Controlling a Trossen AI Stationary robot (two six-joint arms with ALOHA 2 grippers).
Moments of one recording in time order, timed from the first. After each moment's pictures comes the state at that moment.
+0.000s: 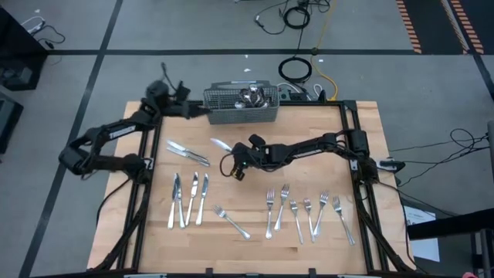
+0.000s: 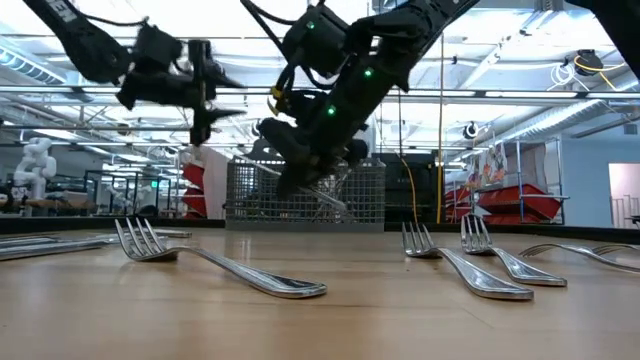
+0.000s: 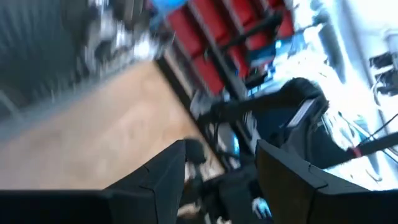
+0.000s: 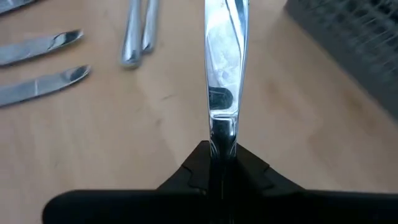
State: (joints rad) left arm 0.97 1.20 0.57 0.44 0.98 -0.85; right arm -0.03 2.06 1.39 -0.15 0.37 0.33
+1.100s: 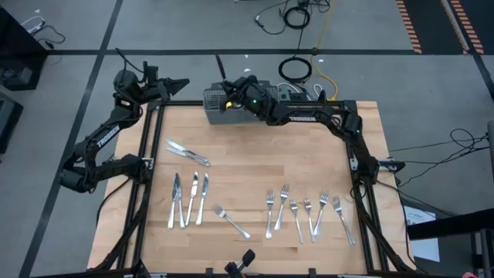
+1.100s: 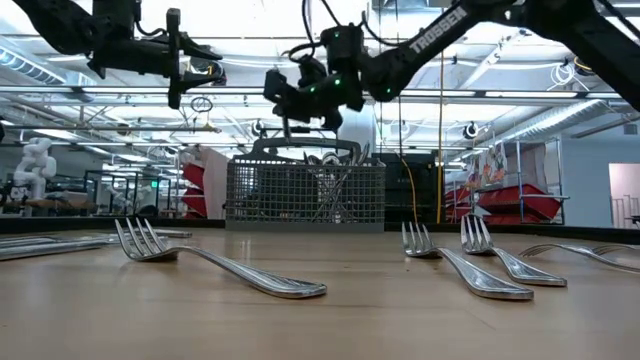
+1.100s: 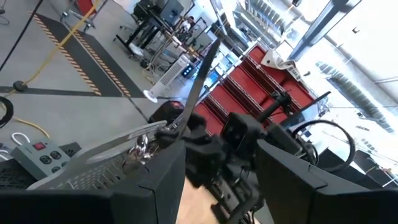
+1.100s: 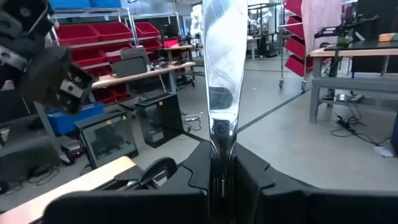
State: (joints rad) left arm 1.24 1.02 0.66 0.44 0.91 -0.80; right arm -0.41 2.15 1.60 0.58 0.31 0.17
